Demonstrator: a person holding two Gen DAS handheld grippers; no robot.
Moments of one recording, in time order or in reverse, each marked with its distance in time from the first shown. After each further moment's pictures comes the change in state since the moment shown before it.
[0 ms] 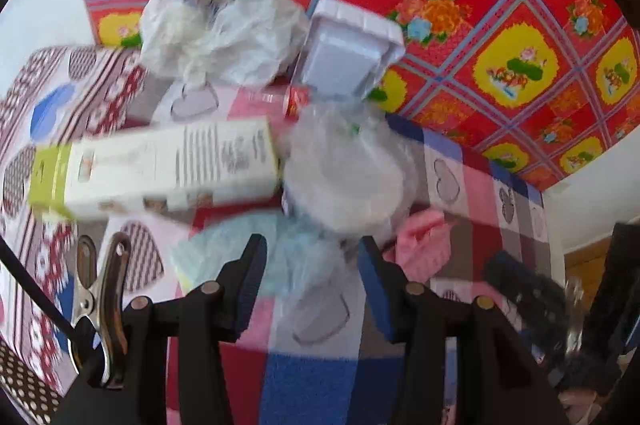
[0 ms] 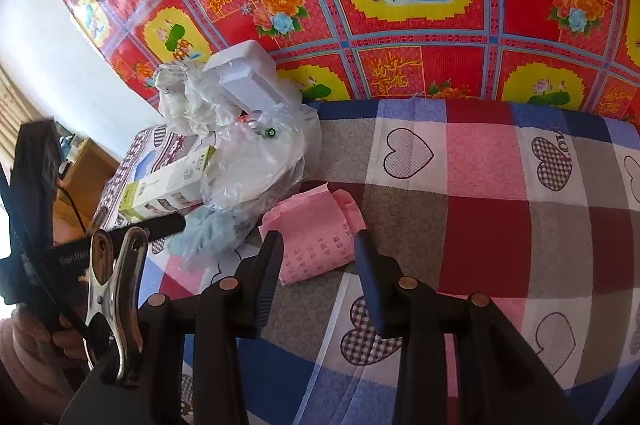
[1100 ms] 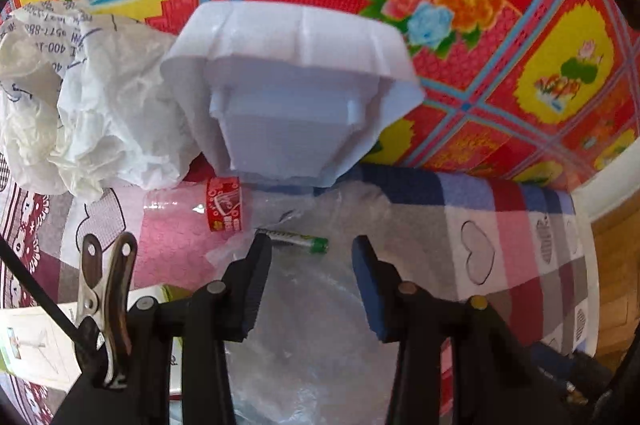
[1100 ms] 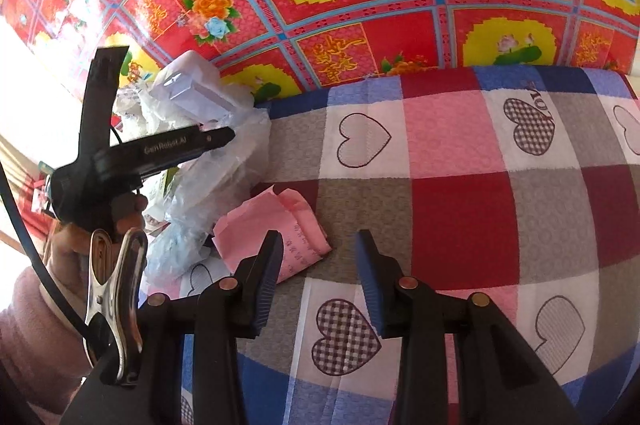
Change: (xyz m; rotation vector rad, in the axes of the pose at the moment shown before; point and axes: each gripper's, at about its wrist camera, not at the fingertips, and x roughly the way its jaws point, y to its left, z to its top) left arm 0.100 -0.031 0.073 0.174 -0.004 0.005; right arm 0.014 -0.044 -0.008 0.152 0.000 -0.033
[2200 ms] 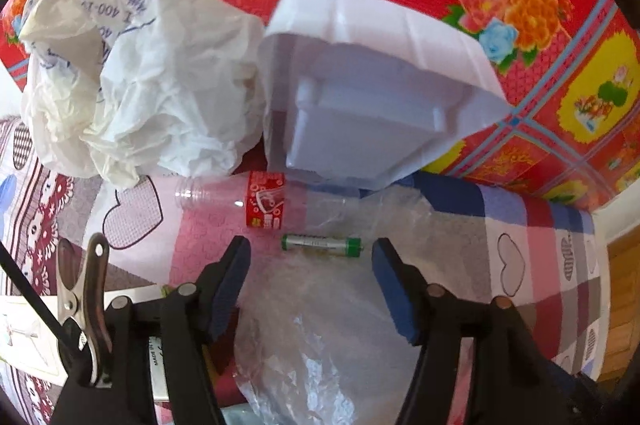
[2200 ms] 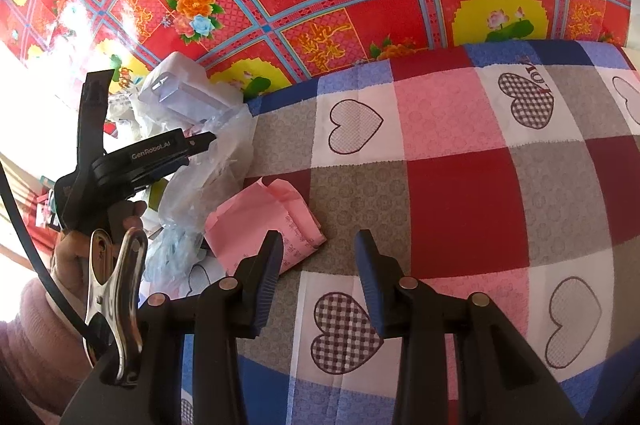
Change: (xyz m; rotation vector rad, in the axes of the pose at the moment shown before) left arm 0.008 0.032 -0.005 -0.067 -0.021 0.078; right arm 0.009 -0.004 -0.007 0.055 0.004 0.008
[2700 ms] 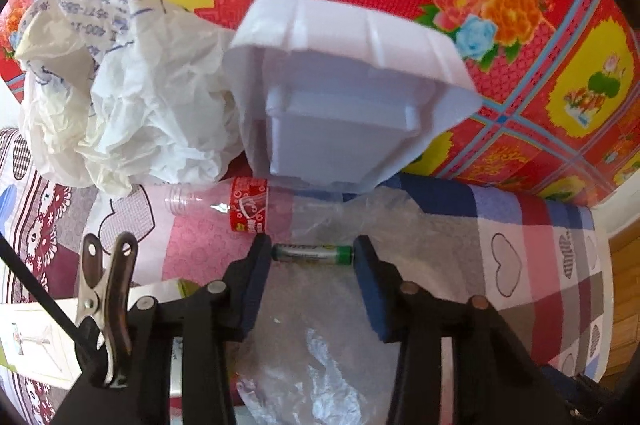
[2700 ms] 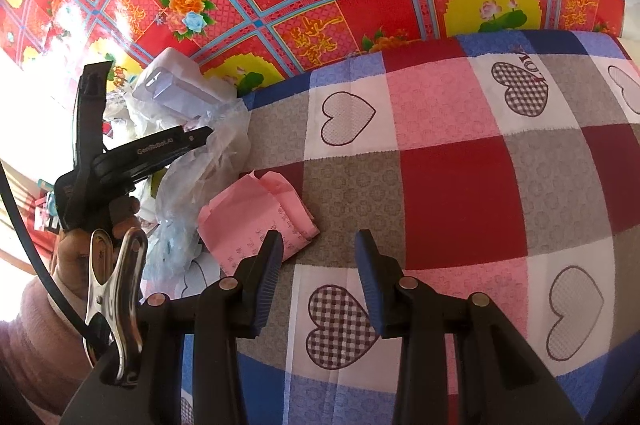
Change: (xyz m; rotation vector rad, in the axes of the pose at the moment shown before) left arm -0.004 -0.030 -0.001 0.019 -0.026 -0.011; right arm 0.001 -0.003 -0.003 0.011 0.009 -0.009
